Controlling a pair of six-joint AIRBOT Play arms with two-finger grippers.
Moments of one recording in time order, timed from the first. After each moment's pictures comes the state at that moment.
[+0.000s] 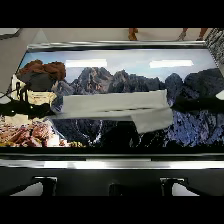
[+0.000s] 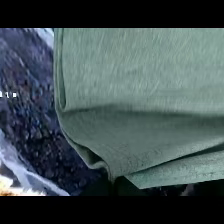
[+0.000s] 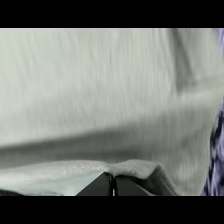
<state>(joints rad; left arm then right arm) 0.24 -1.31 1.12 1.08 -1.22 -1.36 -0.36 -1.36 1.20 -0.99 1.17 1.34</state>
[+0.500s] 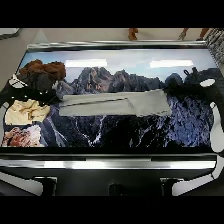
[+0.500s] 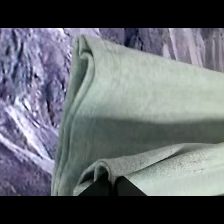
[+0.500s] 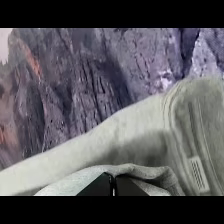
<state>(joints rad) 0.23 -1.76 1.50 0.98 -1.21 -1.43 -0.30 -1.77 1.50 -0.75 0.93 1.40</state>
